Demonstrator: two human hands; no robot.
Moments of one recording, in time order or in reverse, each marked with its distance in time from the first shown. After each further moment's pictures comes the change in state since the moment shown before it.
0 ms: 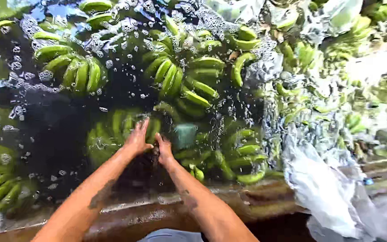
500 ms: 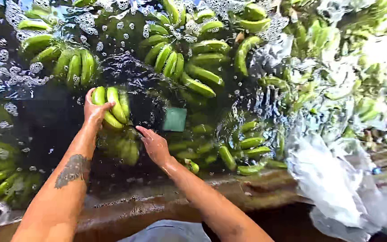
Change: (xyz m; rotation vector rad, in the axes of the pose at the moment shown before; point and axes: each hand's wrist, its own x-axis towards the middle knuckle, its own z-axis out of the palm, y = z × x) left_hand 0.016 -0.082 -0.082 -0.786 0.615 -0.281; right_hand -0.052 -0.026 0.021 -1.287 -0.219 -0.630
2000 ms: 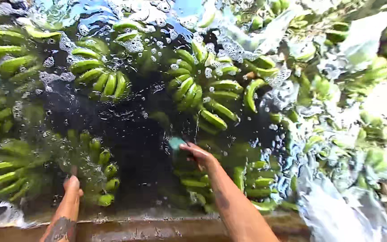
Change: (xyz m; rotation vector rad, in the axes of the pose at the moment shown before) left_hand -0.102 -0.192 -0.126 -0.179 0.491 -0.646; right_hand 0.058 0.108 -0.079 0.505 -0.367 0.605
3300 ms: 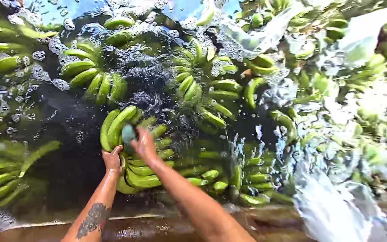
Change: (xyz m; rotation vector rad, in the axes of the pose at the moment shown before) left_hand -0.110 0.063 0.124 -0.294 -0.319 0.285; right_hand -0.021 -0.116 0.171 -0.270 0.257 -0.503
